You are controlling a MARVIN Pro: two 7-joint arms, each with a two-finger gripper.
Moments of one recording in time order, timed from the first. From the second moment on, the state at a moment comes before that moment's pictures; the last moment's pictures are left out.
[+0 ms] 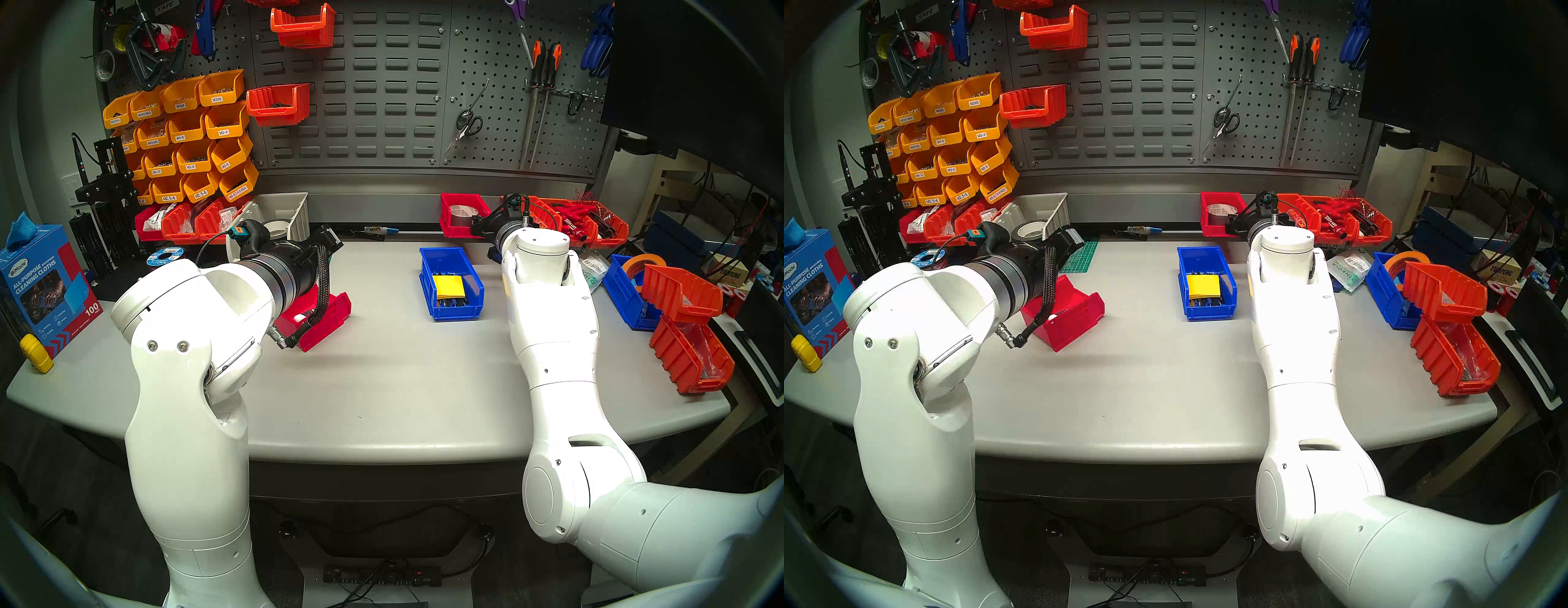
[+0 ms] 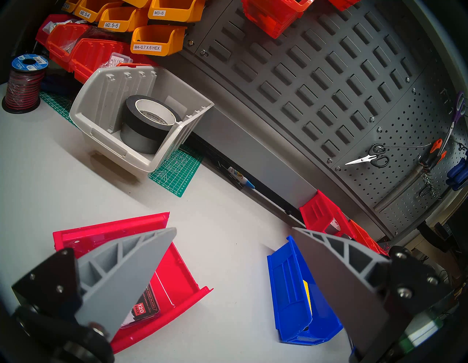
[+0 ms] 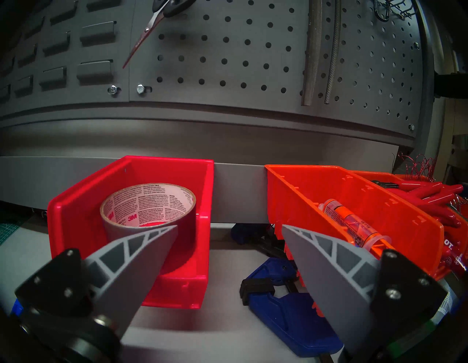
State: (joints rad) left arm 1.49 -1.61 -1.50 -2.41 -1.14 0.85 0.97; right arm -0.95 -1.61 1.64 -1.37 -0.19 0.53 0.05
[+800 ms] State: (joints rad) left arm 1.49 -1.61 -1.50 -2.41 -1.14 0.85 0.97; right arm -0.95 -1.62 1.66 -1.47 -0.17 0.60 0.08
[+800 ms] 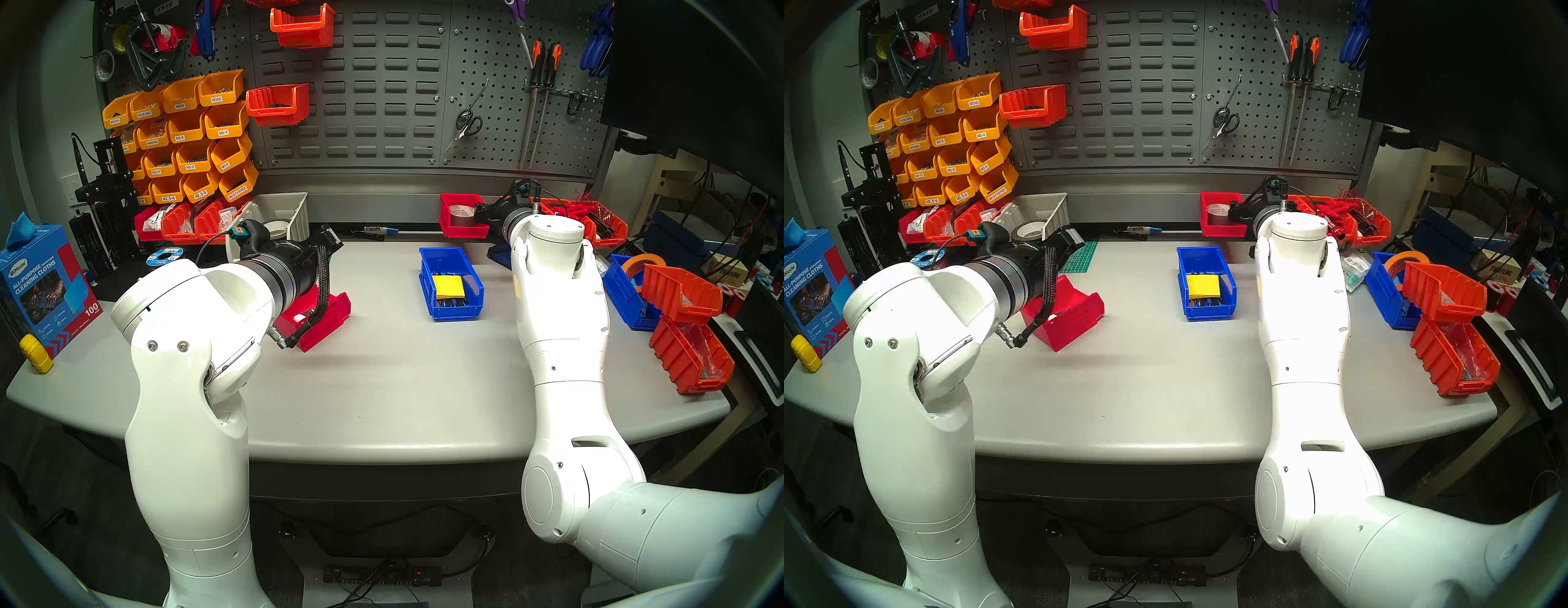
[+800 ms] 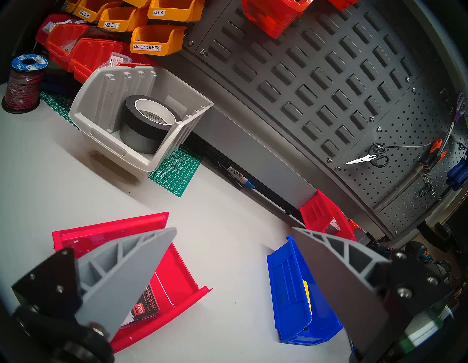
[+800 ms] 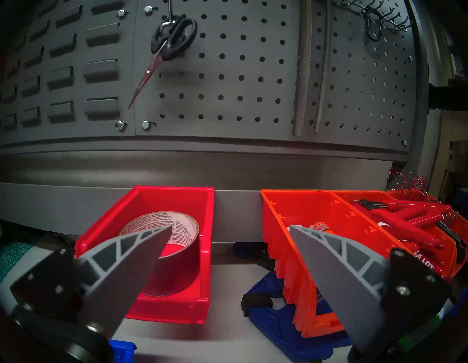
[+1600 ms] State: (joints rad) left arm 1.49 -1.61 -1.50 -2.41 -1.14 0.85 0.97; right arm -1.03 -1.65 1.64 -1.63 -0.12 0.62 0.10
